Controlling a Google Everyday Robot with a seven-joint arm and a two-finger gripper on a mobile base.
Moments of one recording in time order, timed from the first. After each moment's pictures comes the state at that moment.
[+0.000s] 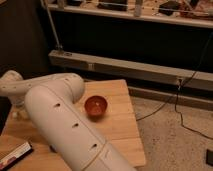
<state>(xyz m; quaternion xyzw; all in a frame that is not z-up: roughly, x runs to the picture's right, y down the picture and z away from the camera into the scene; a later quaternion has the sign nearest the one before) -0.451 0.084 0.841 -0.30 -0.08 -0.03 0.95</state>
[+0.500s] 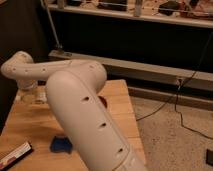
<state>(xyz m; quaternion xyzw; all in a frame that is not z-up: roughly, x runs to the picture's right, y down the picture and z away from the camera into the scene) -0.360 -0.016 0.789 -0.23 -0.08 0.04 0.97</state>
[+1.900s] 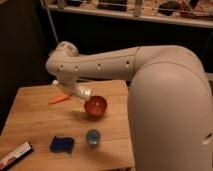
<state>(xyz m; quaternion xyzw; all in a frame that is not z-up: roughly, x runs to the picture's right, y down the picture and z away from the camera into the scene) -0.174 -0.023 0.739 -0.17 -0.05 0.21 0.96</state>
